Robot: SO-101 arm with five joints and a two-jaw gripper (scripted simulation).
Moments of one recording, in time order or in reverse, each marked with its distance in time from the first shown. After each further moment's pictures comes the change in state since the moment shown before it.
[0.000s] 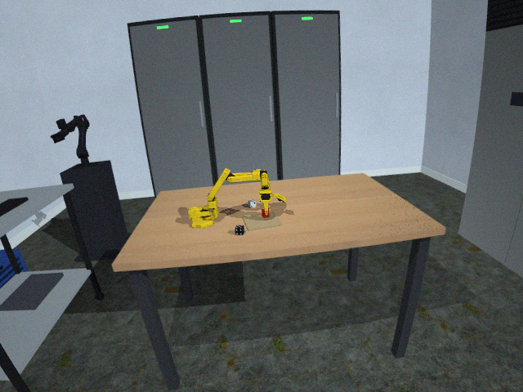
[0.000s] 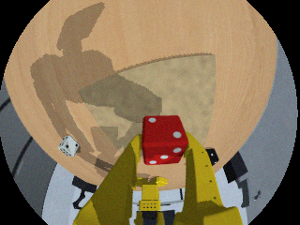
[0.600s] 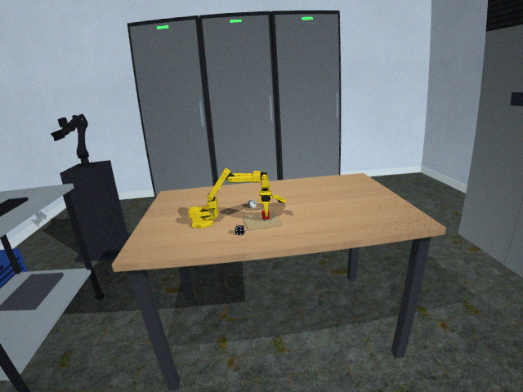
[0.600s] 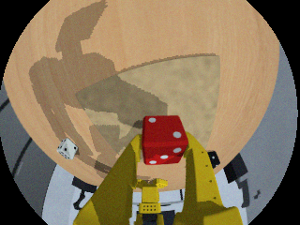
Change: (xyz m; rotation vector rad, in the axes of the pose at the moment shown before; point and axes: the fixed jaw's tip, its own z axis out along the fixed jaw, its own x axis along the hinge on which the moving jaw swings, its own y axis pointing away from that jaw) arm 0.000 0.000 0.007 0.000 0.002 0.000
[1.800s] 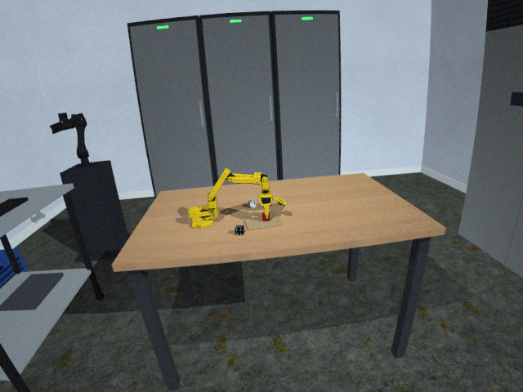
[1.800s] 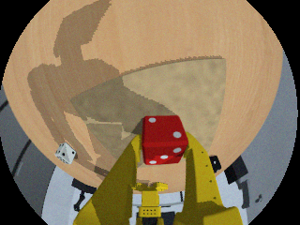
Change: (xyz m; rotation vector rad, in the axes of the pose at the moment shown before) arm -0.001 0.000 0.009 0.000 -0.007 0.000
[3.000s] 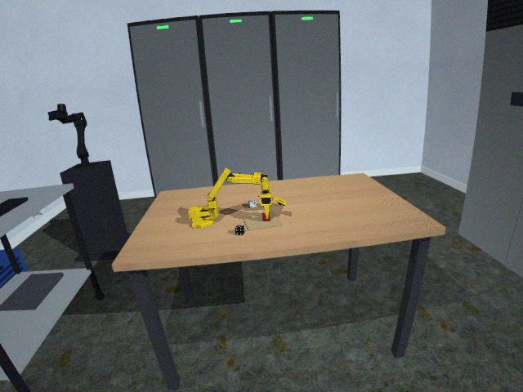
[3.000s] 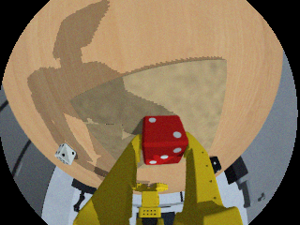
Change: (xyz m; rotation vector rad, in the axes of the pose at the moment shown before) arm 0.000 0.000 0.001 0.000 -0.003 0.000
